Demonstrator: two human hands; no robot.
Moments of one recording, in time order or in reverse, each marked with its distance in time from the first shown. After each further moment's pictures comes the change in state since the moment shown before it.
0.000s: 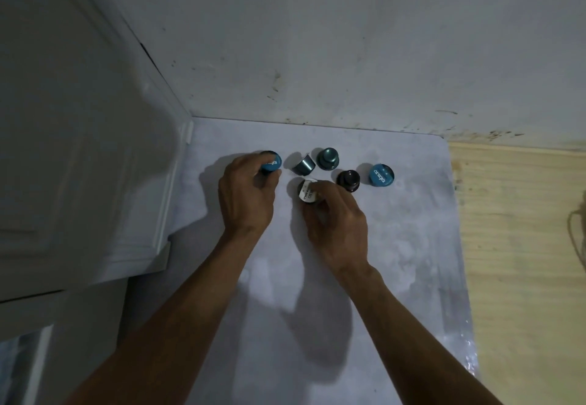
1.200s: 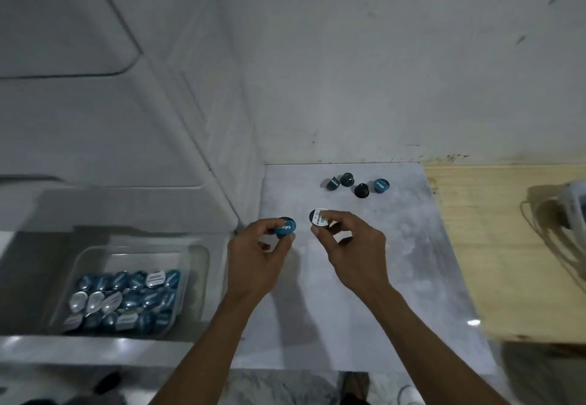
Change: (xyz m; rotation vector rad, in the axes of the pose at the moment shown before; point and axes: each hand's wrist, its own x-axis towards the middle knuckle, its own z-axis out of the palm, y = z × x) left_hand -0.147 0.087 -0.214 -0.087 -0.029 0.080; right_hand -0.111 -0.179 -0.107 0.440 0.132 0.039
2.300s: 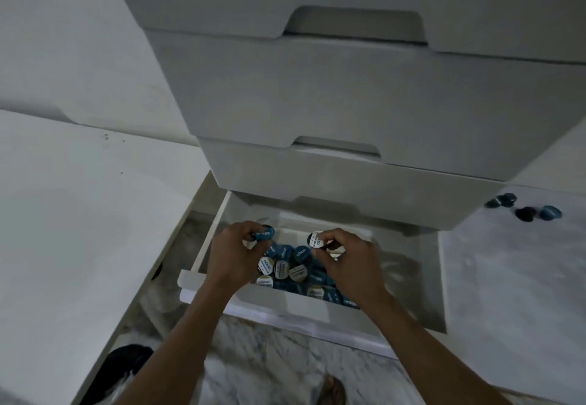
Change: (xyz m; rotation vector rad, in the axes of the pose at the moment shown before) left_hand 0.028 -0.200 -0.367 0.283 -0.005 -0.181; right_hand -0.104 -0.124 0.324 -0.134 -0.393 -0.072
